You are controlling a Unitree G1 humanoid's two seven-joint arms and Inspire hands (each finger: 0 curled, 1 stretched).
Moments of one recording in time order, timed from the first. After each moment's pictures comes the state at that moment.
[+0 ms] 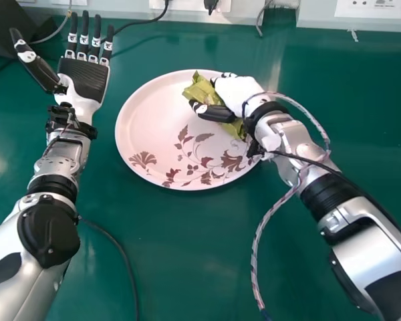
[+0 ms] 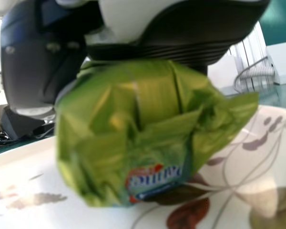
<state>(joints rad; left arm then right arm) -1.07 0.27 0.81 1.27 -0.79 0.11 -0.78 -0.97 -0.32 0.48 0.73 -0.80 0.00 0.10</state>
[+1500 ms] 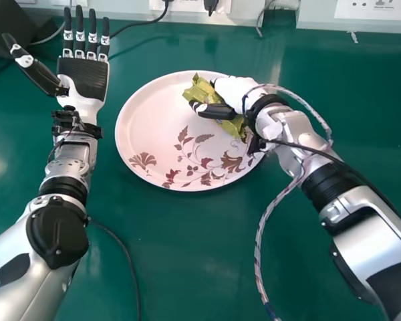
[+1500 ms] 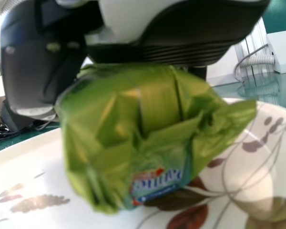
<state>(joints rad) -1.07 0.23 0.84 1.27 -0.83 0.04 -0.84 -1.01 -0.34 0.51 0.74 -0.74 0.00 0.19</state>
